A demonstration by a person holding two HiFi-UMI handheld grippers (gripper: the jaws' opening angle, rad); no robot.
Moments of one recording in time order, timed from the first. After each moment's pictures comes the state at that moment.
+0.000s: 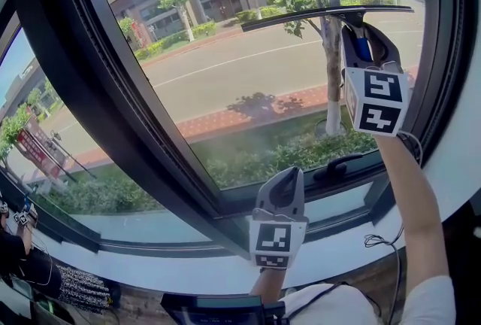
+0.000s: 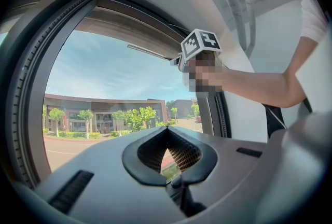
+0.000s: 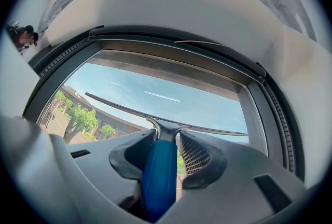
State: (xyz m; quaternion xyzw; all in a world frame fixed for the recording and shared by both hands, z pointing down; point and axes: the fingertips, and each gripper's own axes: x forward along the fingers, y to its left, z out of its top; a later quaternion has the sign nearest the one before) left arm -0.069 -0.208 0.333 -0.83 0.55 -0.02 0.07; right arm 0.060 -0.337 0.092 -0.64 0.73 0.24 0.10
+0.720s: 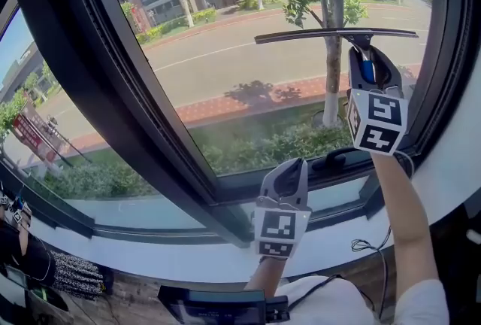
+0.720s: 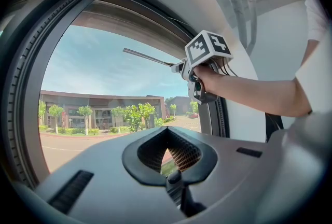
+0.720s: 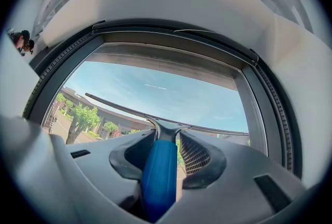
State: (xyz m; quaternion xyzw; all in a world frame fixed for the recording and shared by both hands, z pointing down) left arm -0.062 -0.215 0.350 -0.84 0.54 -0.03 0.05; right arm 0.063 -0.338 0.160 -0.64 0.74 0.19 0.08
